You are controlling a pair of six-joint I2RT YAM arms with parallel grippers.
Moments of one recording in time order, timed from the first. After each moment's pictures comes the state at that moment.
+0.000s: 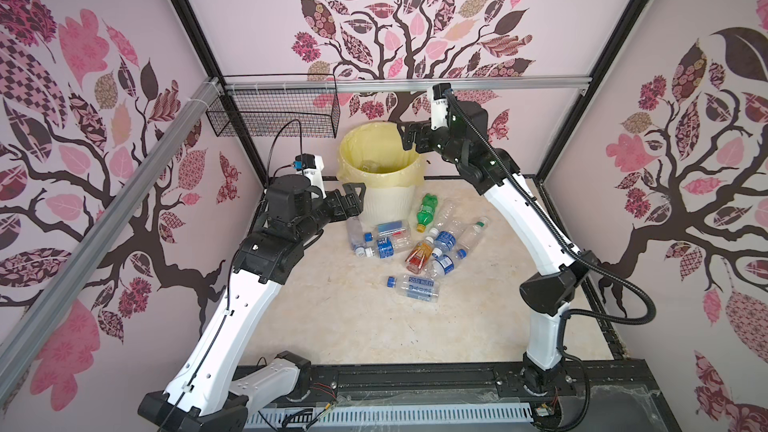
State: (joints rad) left arm -0.37 1.12 1.39 -0.60 0.08 -0.51; right arm 0.56 1.90 2.26 -0.52 0.05 0.20
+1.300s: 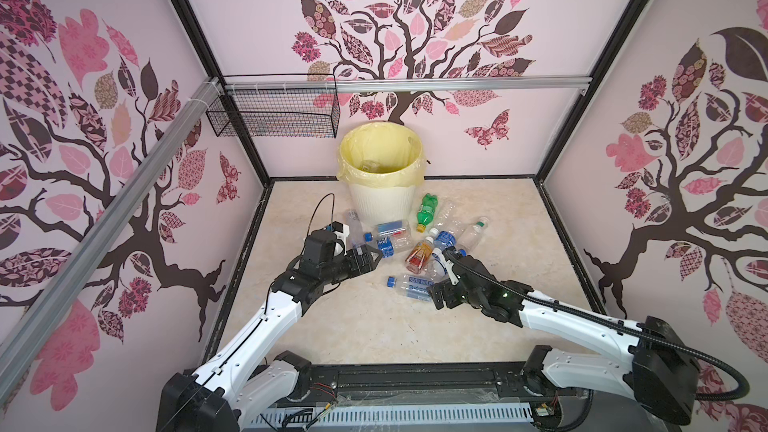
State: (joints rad) left arm -0.40 1.02 0.73 -0.34 0.36 -0.70; right arm 0.82 1.18 0.62 -0.25 0.12 0.38
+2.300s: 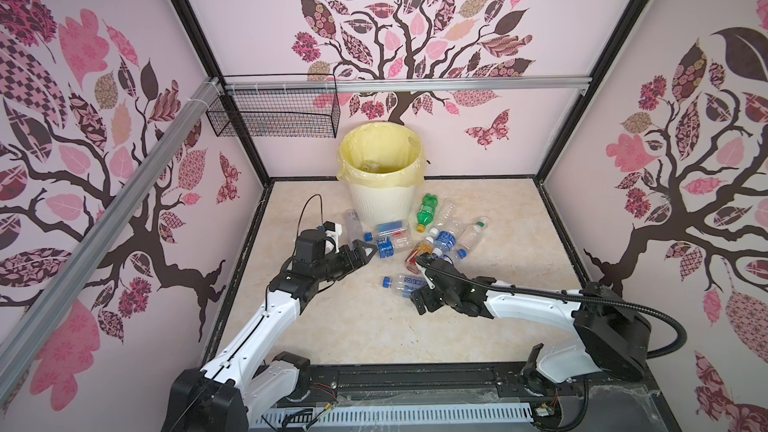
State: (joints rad) left arm -0.29 1.04 0.67 -0.22 0.49 -0.79; right arm 0.92 1.46 0.72 -0.16 0.11 0.37
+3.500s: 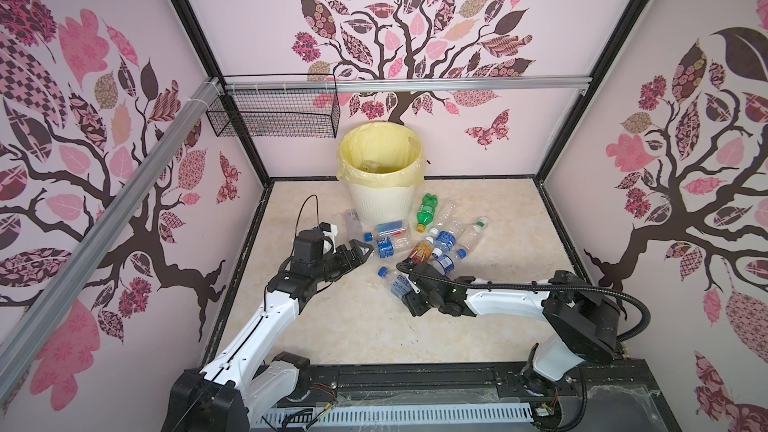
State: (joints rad) left arm -0.27 1.03 0.67 -0.26 0.45 -0.79; right arm 0.97 1.62 0.81 -0.13 0.09 0.32
